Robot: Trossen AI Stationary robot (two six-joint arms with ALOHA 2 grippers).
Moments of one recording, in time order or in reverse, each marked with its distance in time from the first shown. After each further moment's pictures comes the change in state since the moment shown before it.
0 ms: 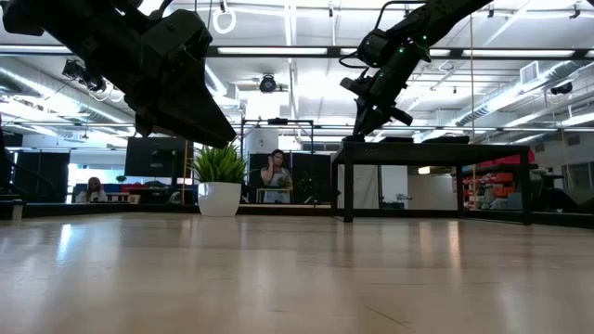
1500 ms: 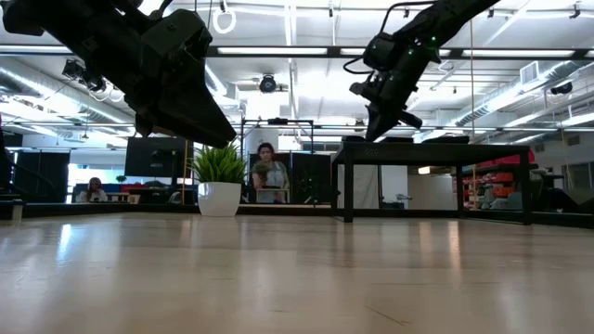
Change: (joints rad) left arm 0.000 0.000 0.000 0.001 0.000 0.000; right arm 0.008 -0.058 -0.105 -0.015 -0.007 -0.069
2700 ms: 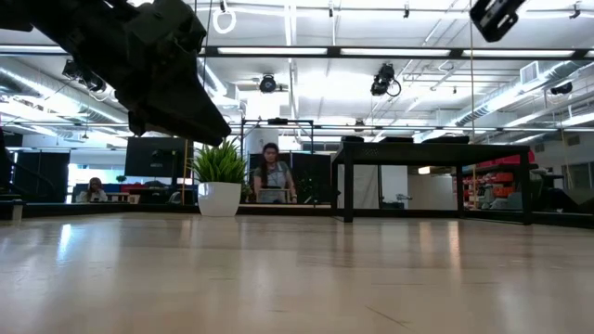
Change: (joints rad) left arm -0.038 0.000 0.000 0.000 -0.006 -0.026; right arm 1.147 -0.858 -0.700 0.540 0.258 0.036
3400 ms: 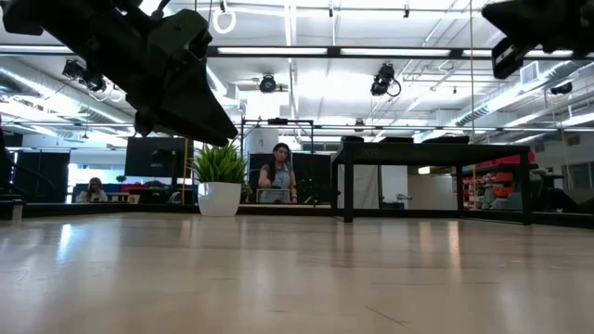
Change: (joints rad) left arm 0.035 0.000 0.000 0.005 -0.022 0.001; right arm -0.342 -0.629 -0.401 0.158 -0.207 -0.210
